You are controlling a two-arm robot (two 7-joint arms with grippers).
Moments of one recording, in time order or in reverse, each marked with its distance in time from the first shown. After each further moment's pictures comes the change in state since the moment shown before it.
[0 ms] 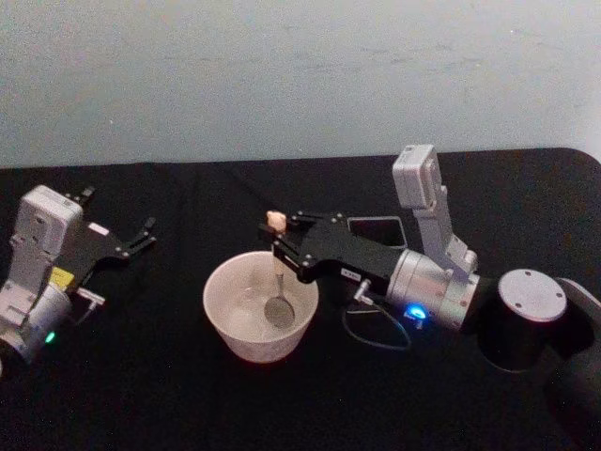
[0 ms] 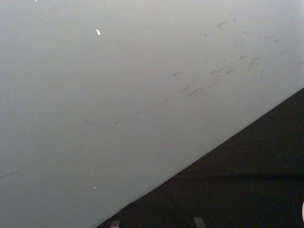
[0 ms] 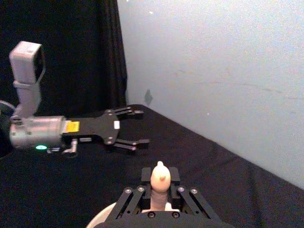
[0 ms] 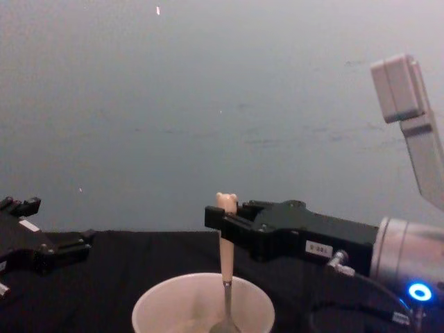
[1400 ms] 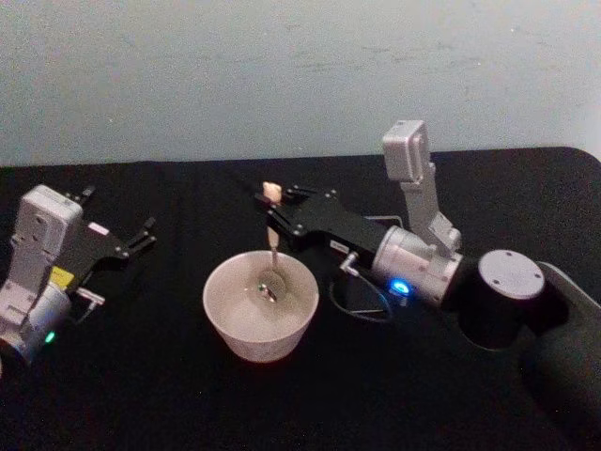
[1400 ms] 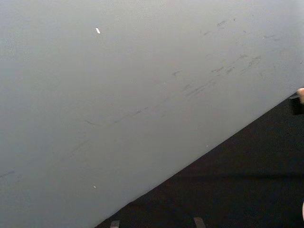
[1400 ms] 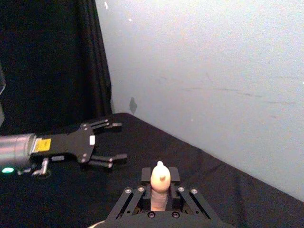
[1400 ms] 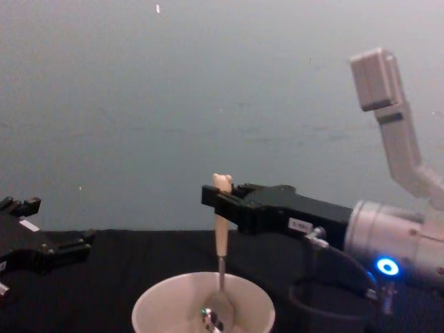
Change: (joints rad) left arm 0.000 0.000 0.000 0.000 0.000 0.000 0.000; right arm 0.075 -0.075 0.013 0.124 0.005 -0.019 -0.029
